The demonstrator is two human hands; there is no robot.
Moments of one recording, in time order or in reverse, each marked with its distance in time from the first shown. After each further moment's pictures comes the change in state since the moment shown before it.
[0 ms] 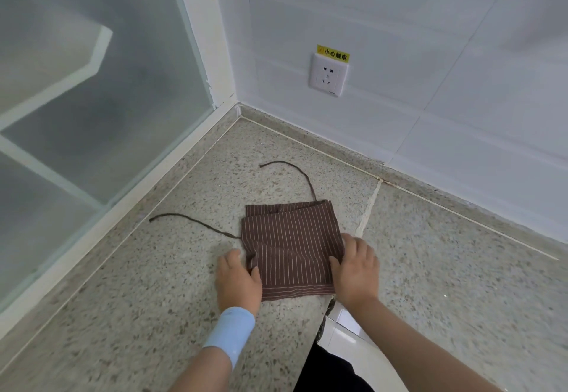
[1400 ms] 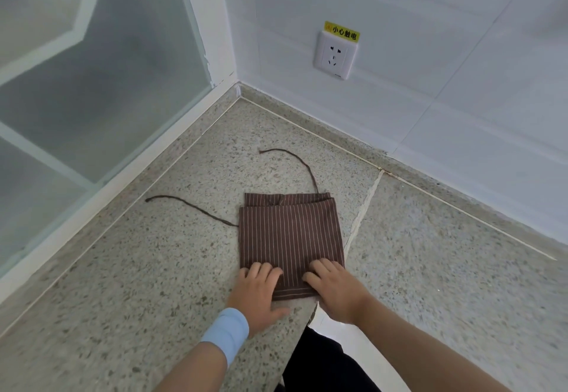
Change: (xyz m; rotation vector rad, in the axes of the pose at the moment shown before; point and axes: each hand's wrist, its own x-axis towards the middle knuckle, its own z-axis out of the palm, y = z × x) left_hand -0.024 -0.021 0.030 0.556 -0.380 0.715; right_hand -0.016 0.022 0.012 -0.249 -0.457 -0.823
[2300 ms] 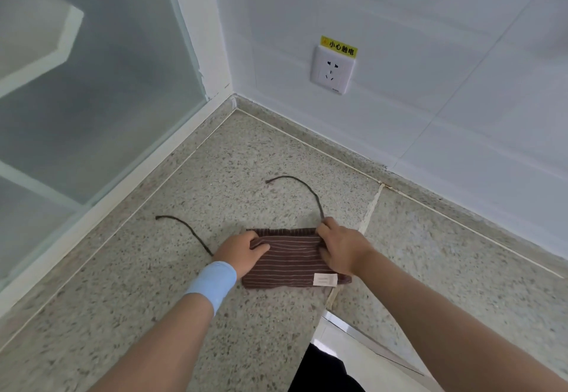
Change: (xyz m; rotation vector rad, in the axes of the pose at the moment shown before) left_hand 0.090 -0.056 -0.082 -0.543 -0.113 -0.431; right_hand 0.067 0.076 -0.078 0.109 -0.039 0.279
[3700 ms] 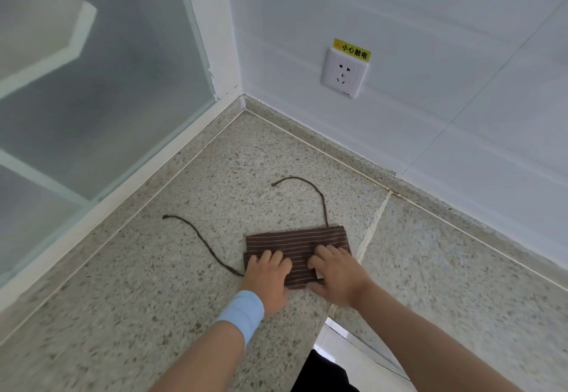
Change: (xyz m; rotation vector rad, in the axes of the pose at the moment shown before) left_hand -0.020 0.014 0.065 0.572 0.077 0.352; right_hand -0.010 -0.013 0.049 -0.043 0.127 -0.188
